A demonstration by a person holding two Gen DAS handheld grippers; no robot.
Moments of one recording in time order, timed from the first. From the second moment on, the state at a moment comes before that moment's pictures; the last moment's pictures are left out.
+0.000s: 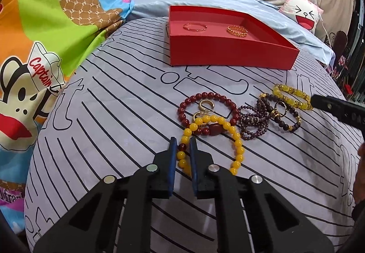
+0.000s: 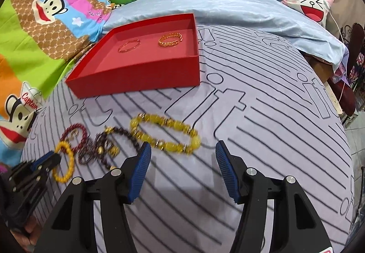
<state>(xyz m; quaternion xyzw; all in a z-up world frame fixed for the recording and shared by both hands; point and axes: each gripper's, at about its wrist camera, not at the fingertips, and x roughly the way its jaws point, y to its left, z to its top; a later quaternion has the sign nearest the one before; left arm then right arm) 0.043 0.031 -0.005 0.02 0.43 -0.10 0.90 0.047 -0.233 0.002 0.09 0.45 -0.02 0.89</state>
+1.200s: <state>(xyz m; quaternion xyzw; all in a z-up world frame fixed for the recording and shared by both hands) 0.044 0.033 -0.006 0.01 0.43 -0.10 0.90 0.039 -0.230 -0.008 0.10 0.46 -0.01 0.89</state>
